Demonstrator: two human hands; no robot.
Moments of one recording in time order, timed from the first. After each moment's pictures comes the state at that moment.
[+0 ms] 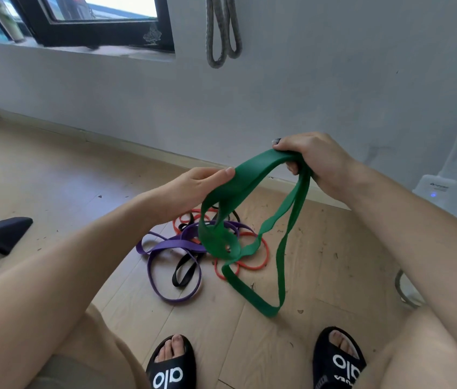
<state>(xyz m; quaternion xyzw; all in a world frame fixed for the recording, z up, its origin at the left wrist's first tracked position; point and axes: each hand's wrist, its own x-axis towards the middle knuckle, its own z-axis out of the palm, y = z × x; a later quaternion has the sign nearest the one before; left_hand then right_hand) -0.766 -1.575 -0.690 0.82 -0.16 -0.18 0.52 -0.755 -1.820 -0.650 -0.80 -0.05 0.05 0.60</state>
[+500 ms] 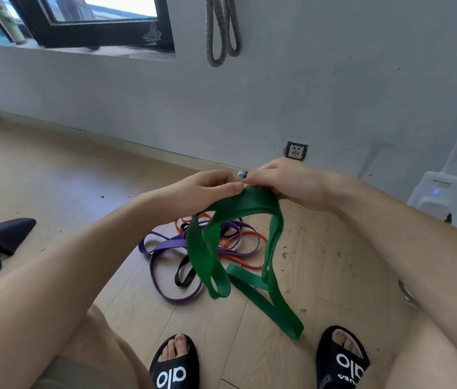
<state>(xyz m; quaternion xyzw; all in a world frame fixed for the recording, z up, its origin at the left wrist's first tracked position) -0.773 -1.579 -0.684 0.84 -0.18 -0.20 0.47 -0.768 -1.790 -0.662 -0.83 -0.15 0.23 0.49</state>
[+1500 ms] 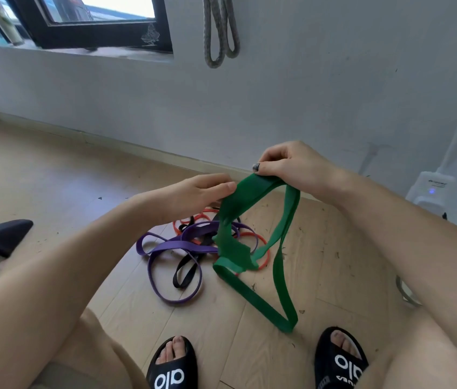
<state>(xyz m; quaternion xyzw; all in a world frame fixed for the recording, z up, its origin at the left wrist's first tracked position) -0.774 -1.578 -0.681 0.84 -0.21 -0.23 0.45 -0.760 -1.803 -0.653 -0.89 -0.13 0.07 0.43</state>
